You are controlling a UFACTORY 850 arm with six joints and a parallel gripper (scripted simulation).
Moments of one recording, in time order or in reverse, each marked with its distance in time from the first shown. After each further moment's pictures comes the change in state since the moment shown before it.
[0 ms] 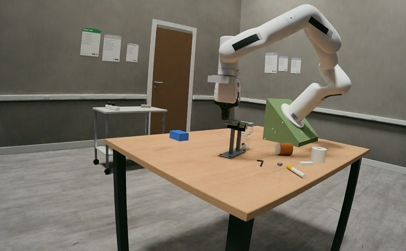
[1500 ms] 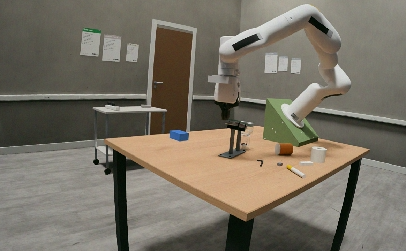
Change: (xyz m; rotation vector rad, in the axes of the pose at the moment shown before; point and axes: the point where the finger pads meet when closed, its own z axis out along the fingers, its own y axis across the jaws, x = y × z) arm -0.001 0.000 0.000 0.000 0.000 0.000
